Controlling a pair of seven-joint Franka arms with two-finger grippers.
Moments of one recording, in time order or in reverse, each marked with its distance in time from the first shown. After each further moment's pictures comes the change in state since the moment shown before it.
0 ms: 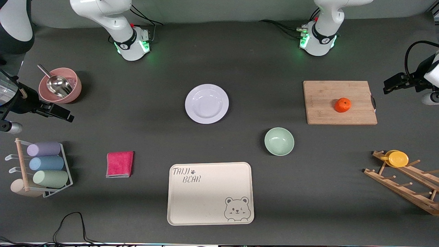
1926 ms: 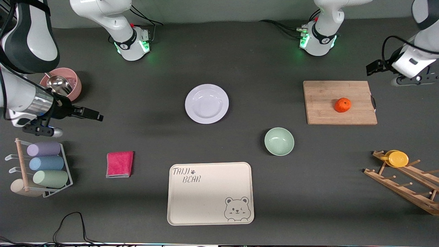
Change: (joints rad) left arm 0.056 -0.285 0.042 -0.654 0.054 0.270 0.051; right arm 0.023 0.001 -0.002 -0.247 0.251 0.121 -0.091
